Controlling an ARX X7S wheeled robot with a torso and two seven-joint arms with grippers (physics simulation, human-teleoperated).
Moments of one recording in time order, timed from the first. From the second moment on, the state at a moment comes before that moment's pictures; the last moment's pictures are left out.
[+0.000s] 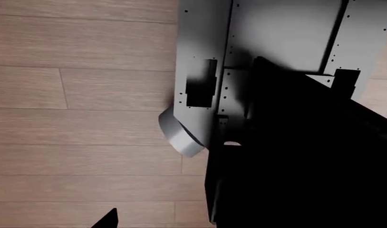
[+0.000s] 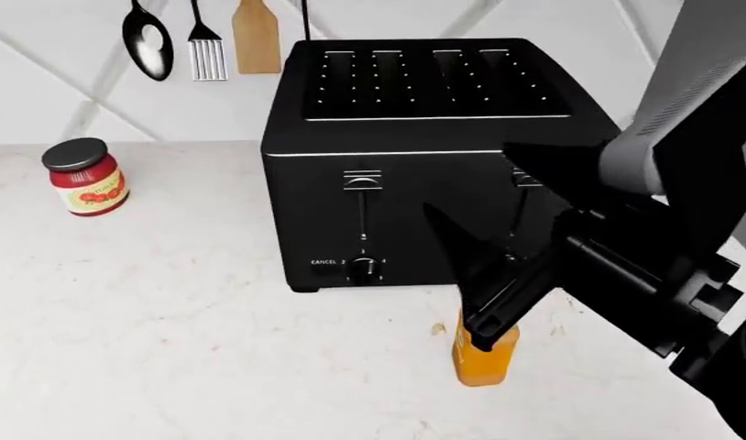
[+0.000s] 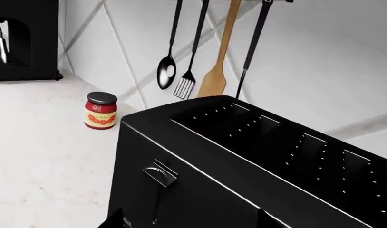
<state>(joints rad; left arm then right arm) 0.50 -0.11 -0.13 -1.31 0.00 0.12 0.21 0.97 0.57 0.14 -0.73 1.59 1.48 0.41</state>
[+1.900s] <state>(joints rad) 0.52 -0.11 -0.14 -1.31 0.00 0.26 0.18 0.09 0.59 0.13 -0.79 0.98 1.03 -0.04</state>
